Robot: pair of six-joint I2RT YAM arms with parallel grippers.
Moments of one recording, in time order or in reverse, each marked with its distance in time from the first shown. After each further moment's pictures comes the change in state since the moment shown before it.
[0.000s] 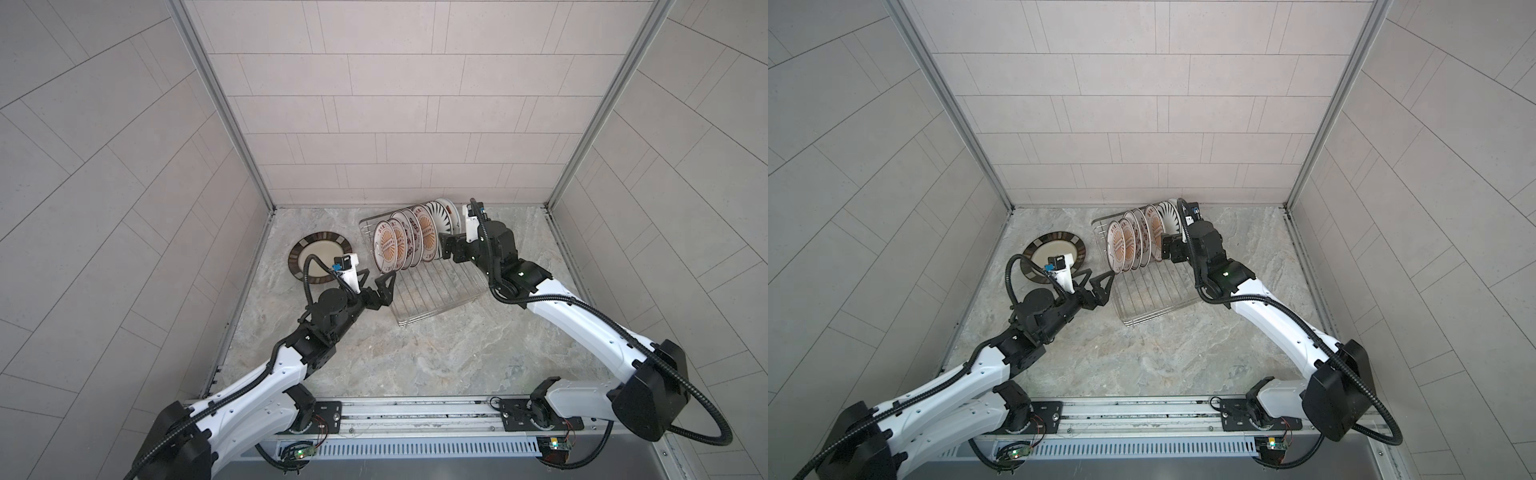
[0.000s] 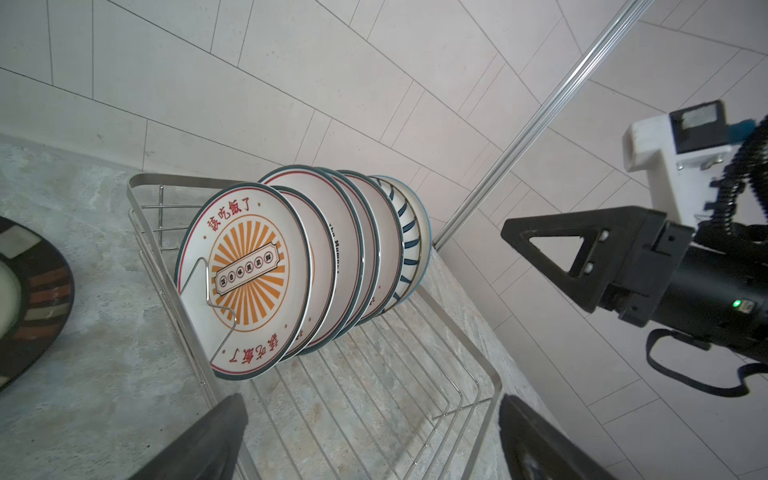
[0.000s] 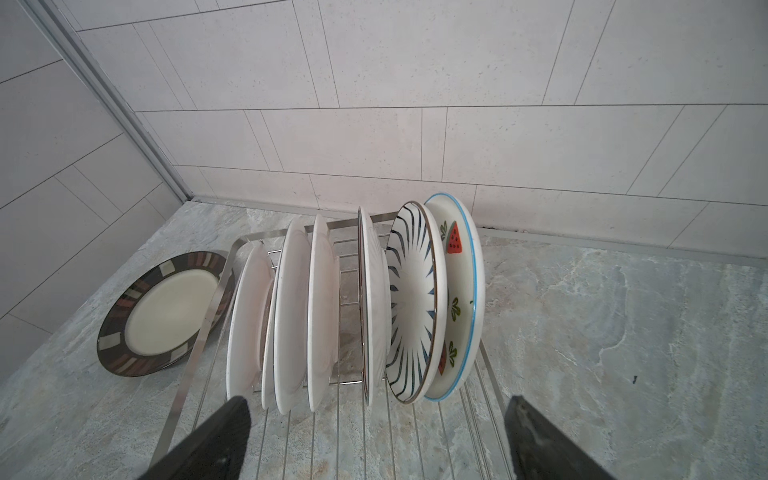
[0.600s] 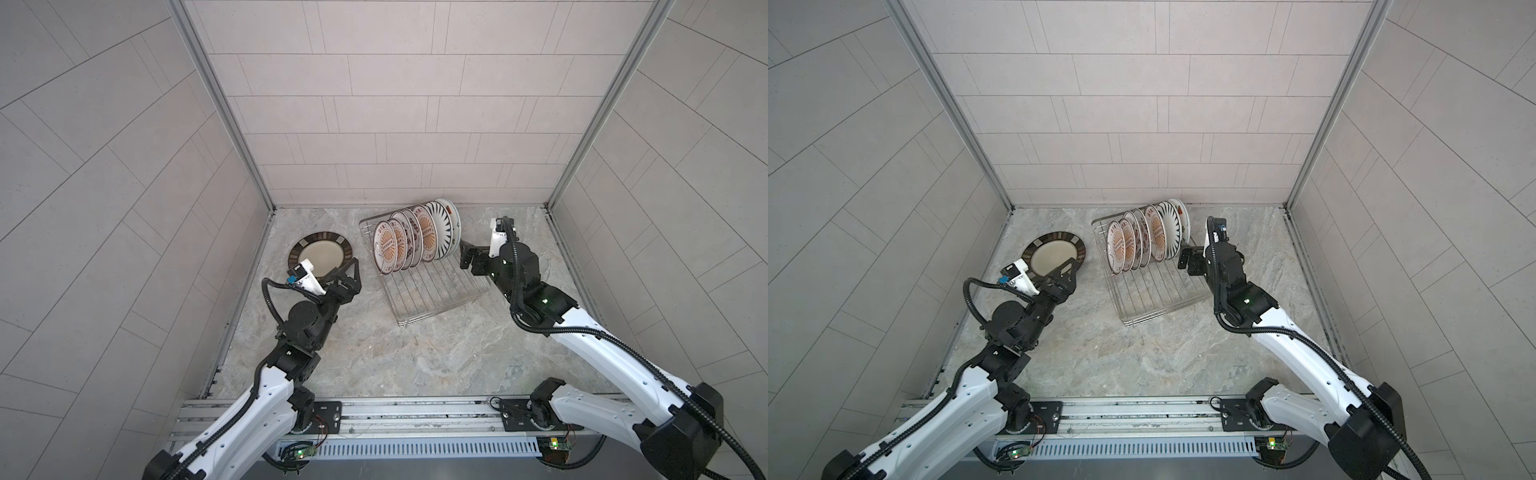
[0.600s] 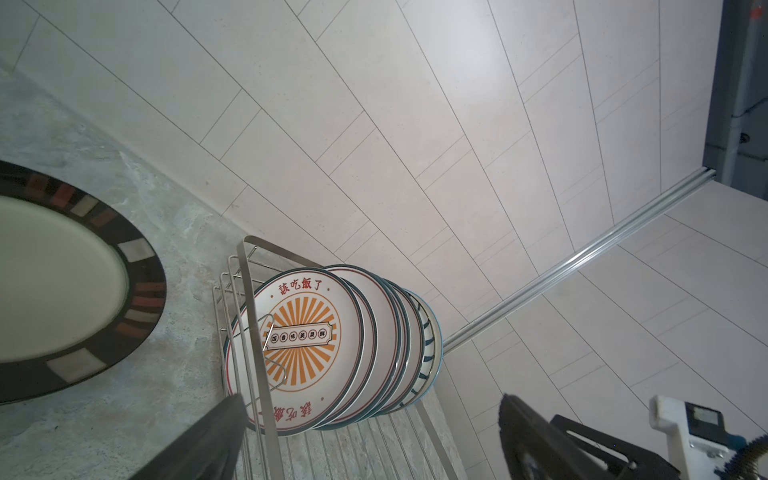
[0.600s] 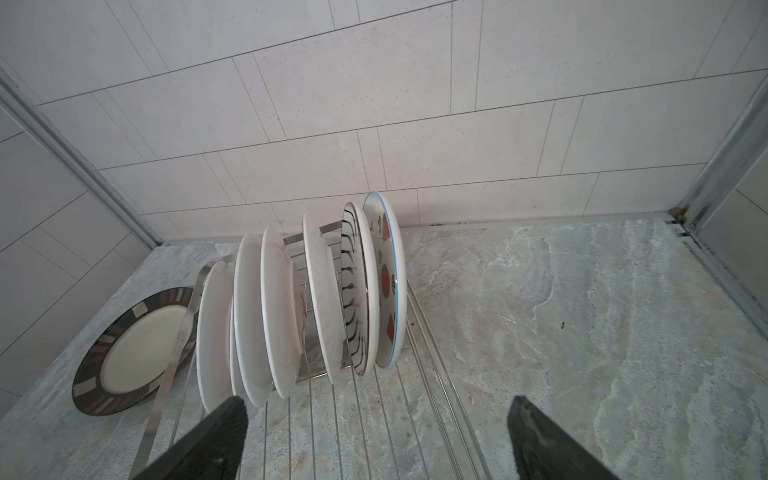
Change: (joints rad) left arm 0.186 -0.219 -0.129 0.092 -0.061 -0.267; right arm 0.000 -0.237 -0.195 0.014 0.129 0.087
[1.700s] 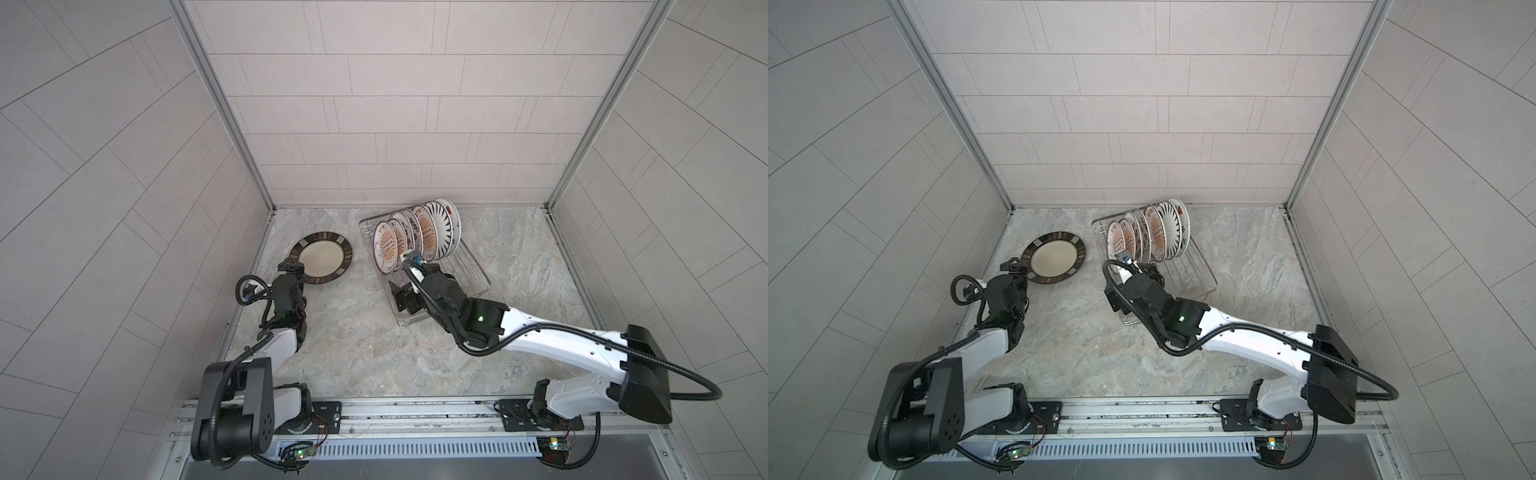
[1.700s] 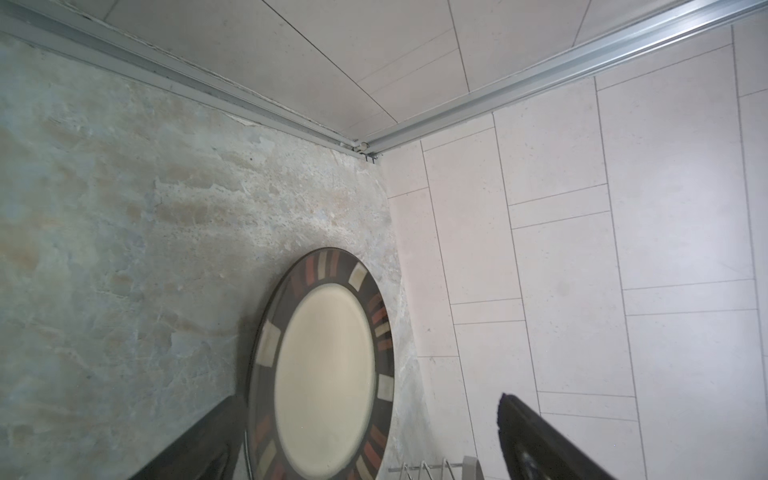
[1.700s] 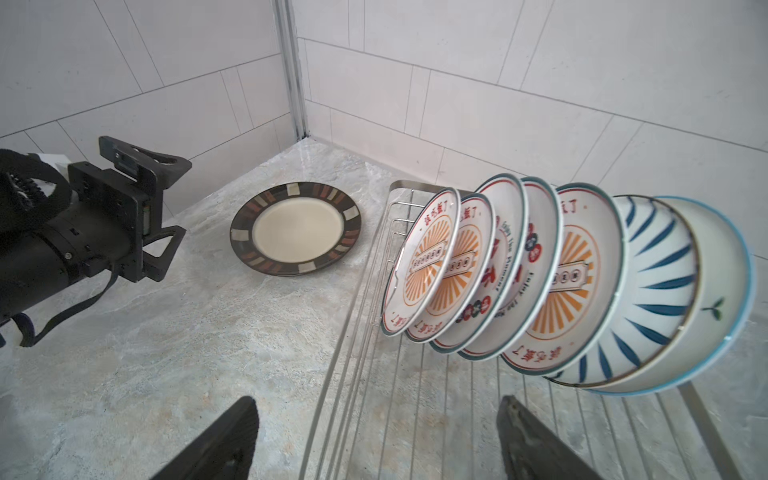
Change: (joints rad) left arm 0.563 0.502 0.025 0.101 -0.094 -0.491; right arm 0.526 0.241 0.105 0.069 0.177 -0.140
